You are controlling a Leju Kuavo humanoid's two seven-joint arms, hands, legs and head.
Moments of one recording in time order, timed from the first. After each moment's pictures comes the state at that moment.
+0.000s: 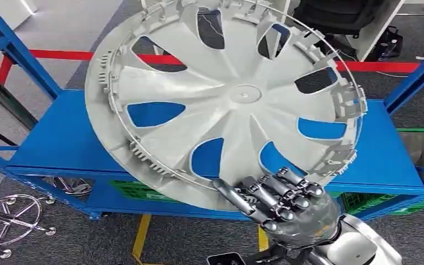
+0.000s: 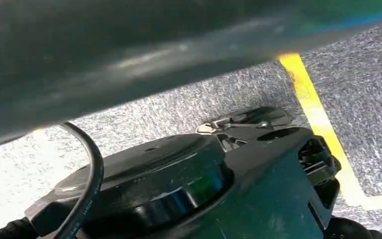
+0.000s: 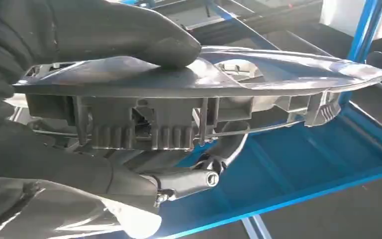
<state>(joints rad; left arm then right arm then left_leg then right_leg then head) -0.06 -0.19 0.93 -0.23 -1.17 0.00 -0.43 -0.09 -0.23 0.67 -2.11 1.56 -0.68 -0.19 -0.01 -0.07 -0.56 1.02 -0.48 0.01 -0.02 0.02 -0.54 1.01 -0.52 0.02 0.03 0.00</state>
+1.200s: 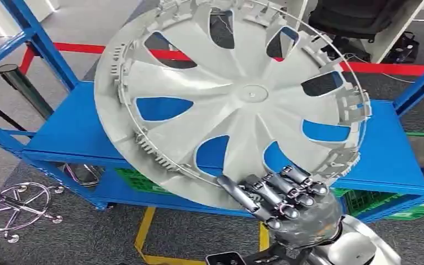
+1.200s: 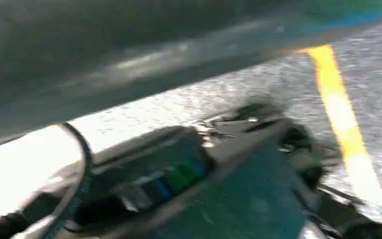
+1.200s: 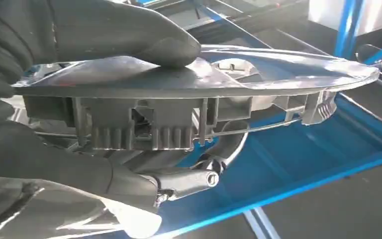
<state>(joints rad) -0.07 -0.19 0.93 -0.22 -1.17 0.01 -0.37 -0.09 -0.22 0.67 -2.12 1.56 -0.68 -0.16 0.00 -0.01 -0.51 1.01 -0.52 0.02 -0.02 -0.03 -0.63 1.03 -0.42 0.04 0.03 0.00</state>
